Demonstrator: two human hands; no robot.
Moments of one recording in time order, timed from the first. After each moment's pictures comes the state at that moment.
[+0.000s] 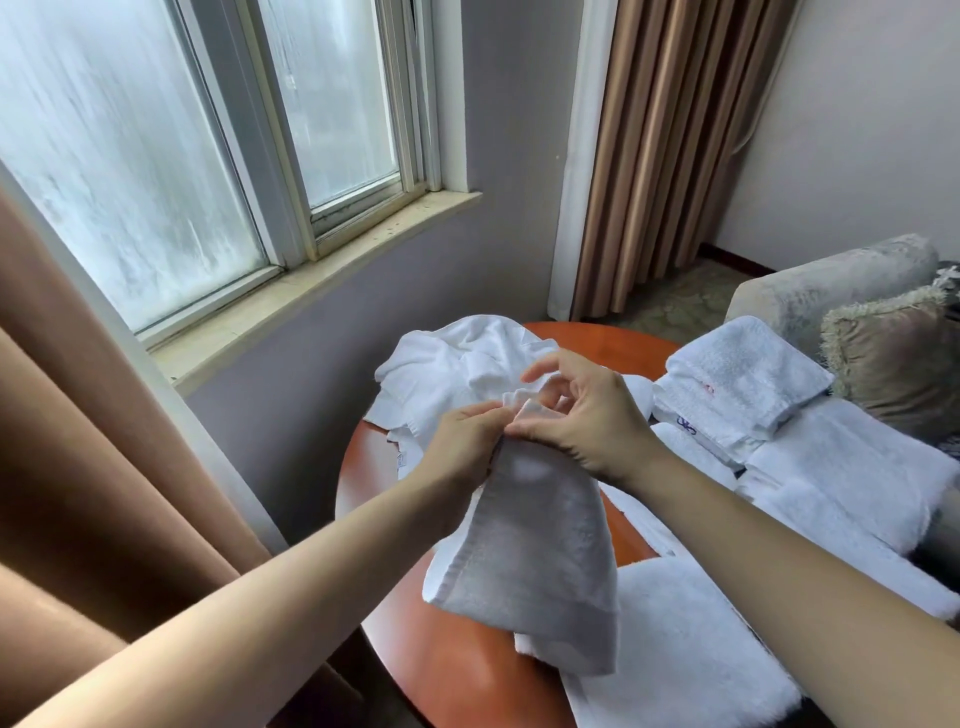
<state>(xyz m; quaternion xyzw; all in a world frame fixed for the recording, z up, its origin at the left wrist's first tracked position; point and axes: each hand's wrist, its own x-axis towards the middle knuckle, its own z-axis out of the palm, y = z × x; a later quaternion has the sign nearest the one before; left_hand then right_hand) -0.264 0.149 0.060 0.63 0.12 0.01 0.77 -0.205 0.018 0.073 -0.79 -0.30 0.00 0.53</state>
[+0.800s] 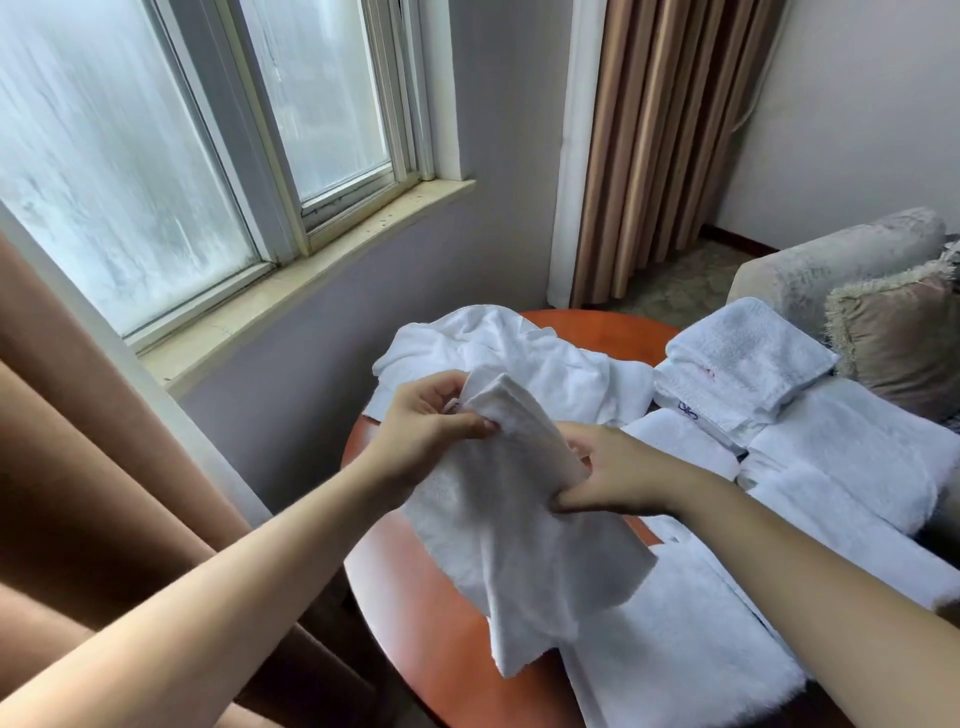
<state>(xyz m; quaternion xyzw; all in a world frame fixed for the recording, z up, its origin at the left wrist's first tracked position) -0.265 0.184 0.057 0.70 0.02 0.08 0.71 -0.194 -0.020 0.033 -0.84 -0.31 0.24 0.38</state>
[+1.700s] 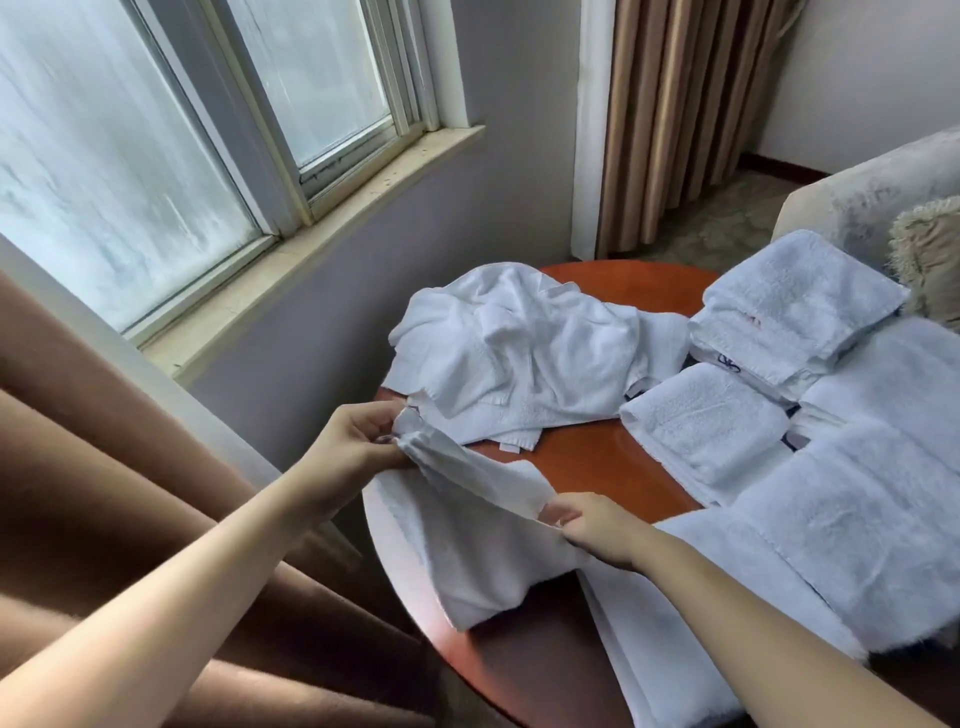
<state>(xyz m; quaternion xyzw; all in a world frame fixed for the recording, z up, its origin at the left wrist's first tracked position) -0.287 0.248 0.023 0.77 0.00 0.02 0.64 -0.202 0.002 -0.101 -0.84 -0.22 0.35 0.35</state>
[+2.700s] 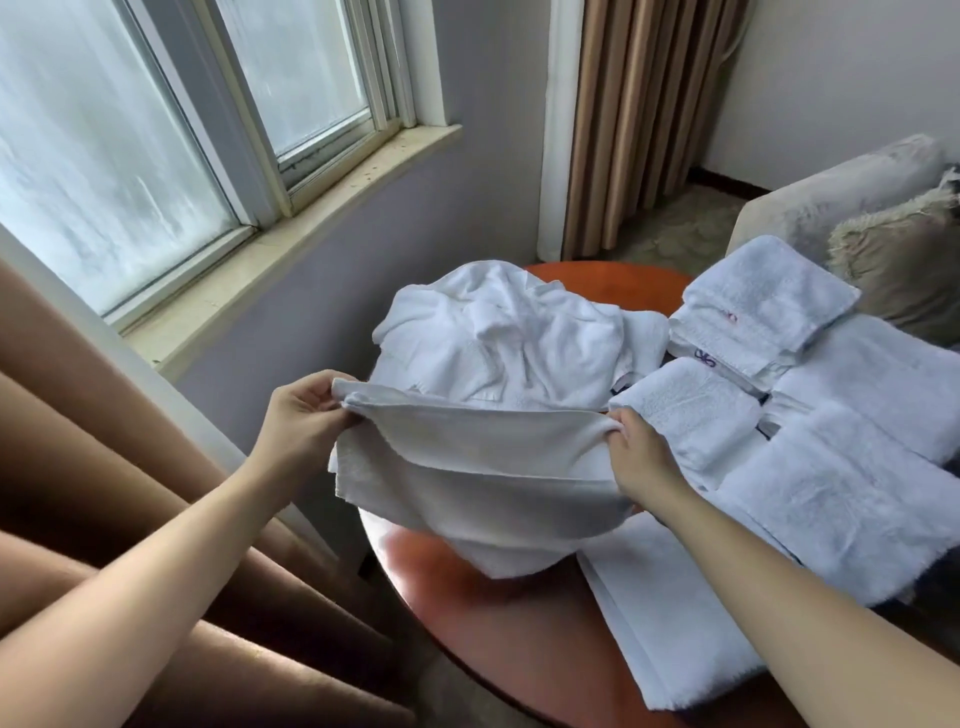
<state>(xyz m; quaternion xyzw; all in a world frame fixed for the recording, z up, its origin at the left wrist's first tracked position) -0.281 0.315 0.000 0.77 0.06 0.17 0.62 -0.191 0.007 -0.066 -0.90 -0.01 0.07 0.42</state>
